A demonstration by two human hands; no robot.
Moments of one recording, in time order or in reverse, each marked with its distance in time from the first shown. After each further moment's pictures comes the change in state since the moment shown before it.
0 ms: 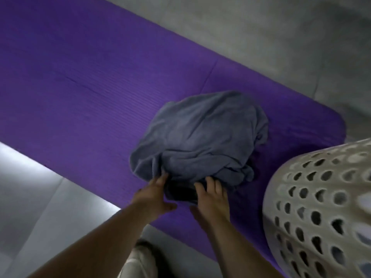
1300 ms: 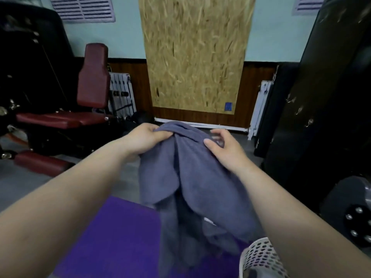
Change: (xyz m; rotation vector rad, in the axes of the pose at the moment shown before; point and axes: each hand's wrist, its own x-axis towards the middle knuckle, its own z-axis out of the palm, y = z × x) left_hand -0.664 0.232 -0.563 -0.531 0.644 0.653; right_hand -0.359 -0.084 -0.795 0.876 0.683 -0.251
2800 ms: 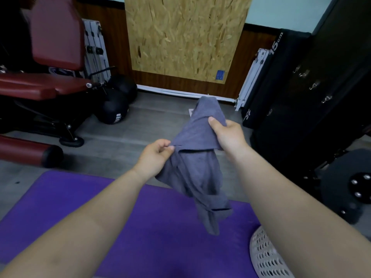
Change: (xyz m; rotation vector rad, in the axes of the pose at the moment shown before) left_hand 0.089 -0.250 -0.143 -0.321 -0.107 -0.023; right_hand 0.096 -0.099 0.269 0.240 0.301 0.414
